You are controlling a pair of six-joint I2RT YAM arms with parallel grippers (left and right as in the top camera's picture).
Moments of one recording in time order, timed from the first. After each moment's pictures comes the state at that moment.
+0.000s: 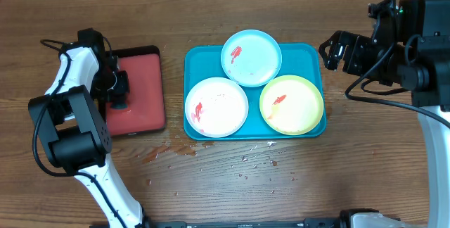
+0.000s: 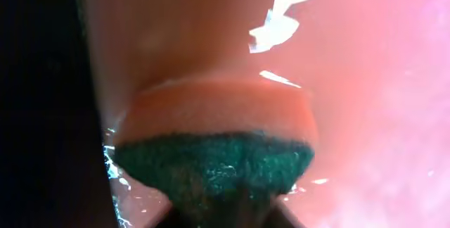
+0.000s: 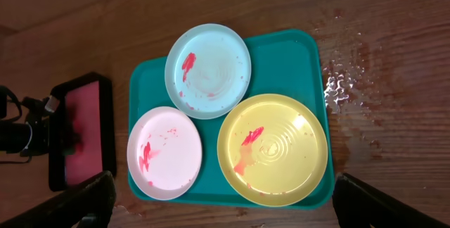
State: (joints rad) left arm 0.26 2.16 1.59 -1.02 -0.02 0.01; right arm 0.04 1.41 1.74 -1.25 -0.28 0.28
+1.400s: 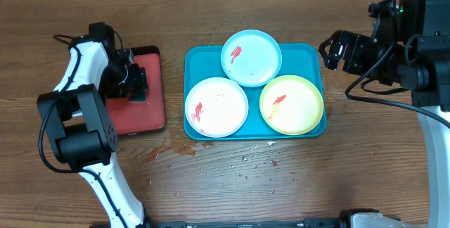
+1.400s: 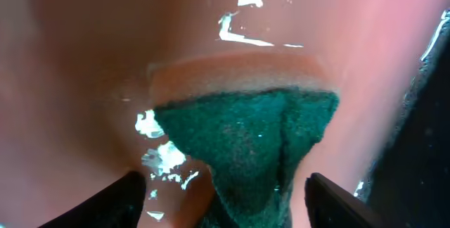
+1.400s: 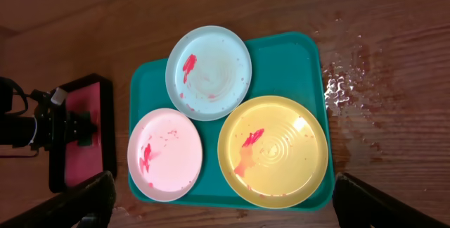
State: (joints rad) left arm 0.20 2.18 1.64 -1.04 0.13 -0.03; right arm 0.04 1.41 1.74 -1.25 -0.28 0.28
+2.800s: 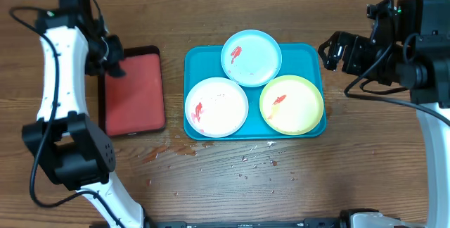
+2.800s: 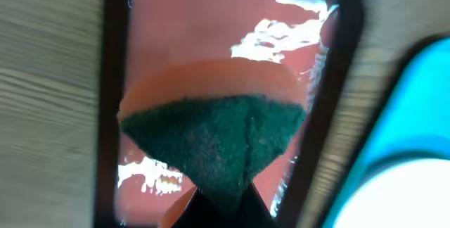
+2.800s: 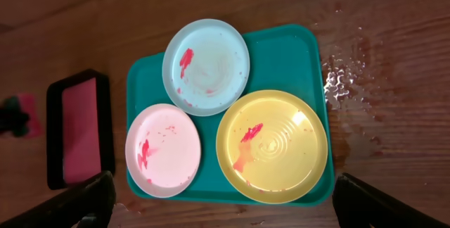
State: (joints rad) left arm 0.20 2.01 1.81 -1.19 0.07 -0.16; right arm 0.04 1.43 1.74 -1.26 -0.28 0.28
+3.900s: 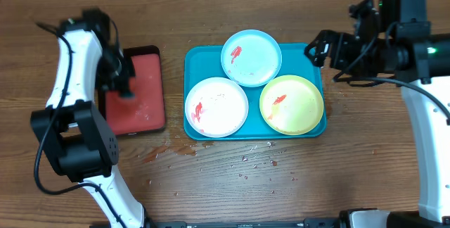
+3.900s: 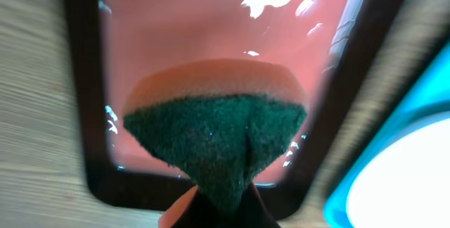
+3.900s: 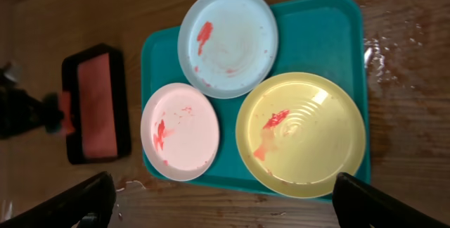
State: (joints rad) left arm 0.17 2.06 1.89 -1.41 0.04 -0.17; right arm 0.09 1.52 1.74 -1.25 -0.37 0.28
